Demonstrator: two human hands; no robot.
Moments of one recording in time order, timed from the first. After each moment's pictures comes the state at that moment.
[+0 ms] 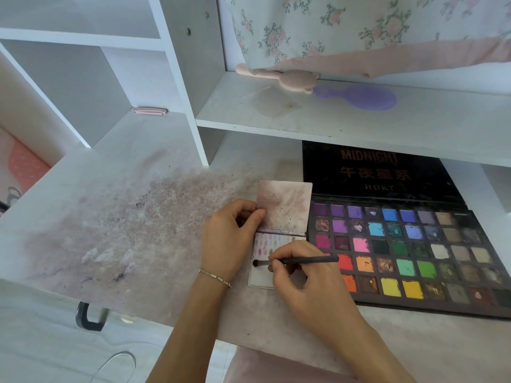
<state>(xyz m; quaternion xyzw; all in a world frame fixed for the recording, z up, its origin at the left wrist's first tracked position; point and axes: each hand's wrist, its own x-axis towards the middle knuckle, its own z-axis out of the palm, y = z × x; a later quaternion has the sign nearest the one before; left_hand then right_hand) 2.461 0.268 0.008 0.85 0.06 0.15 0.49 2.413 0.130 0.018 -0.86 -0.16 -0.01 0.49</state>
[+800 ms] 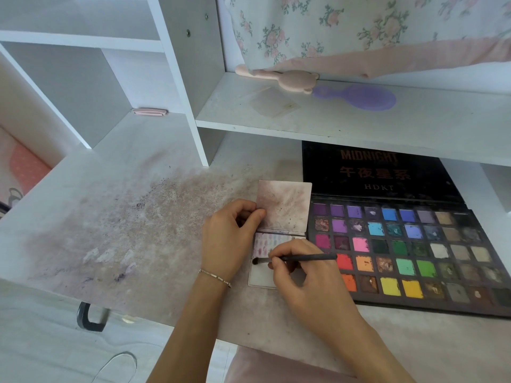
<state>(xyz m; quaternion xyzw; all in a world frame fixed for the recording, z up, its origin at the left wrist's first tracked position) 2.461 0.268 0.009 0.85 0.06 0.15 0.50 2.414 0.130 0.019 -0.86 -0.16 -0.01 0.49</state>
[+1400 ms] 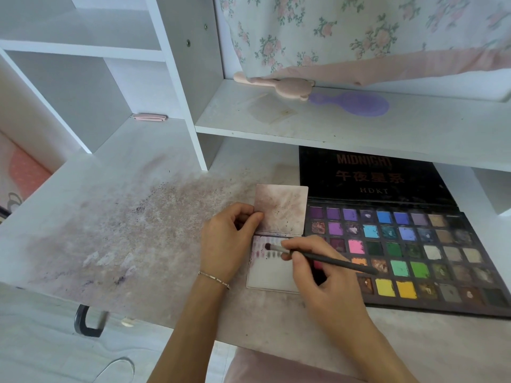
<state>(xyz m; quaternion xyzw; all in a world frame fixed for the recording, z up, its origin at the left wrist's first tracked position) 2.460 0.268 0.010 0.86 0.06 0.15 0.48 2.411 0.118 0.024 -0.80 -0.15 -0.07 0.57</state>
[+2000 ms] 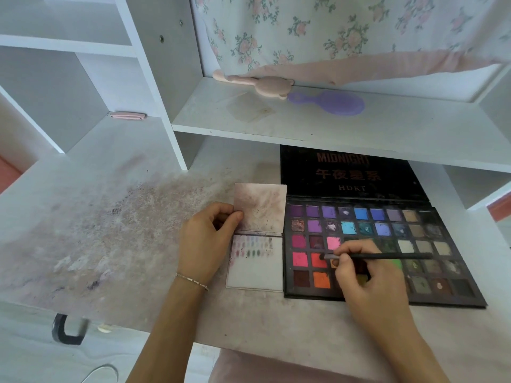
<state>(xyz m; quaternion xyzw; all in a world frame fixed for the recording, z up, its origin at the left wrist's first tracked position) 2.460 0.268 0.008 0.86 0.07 0.14 0.48 2.408 0.052 0.022 -0.88 -0.05 -0.16 0.45</state>
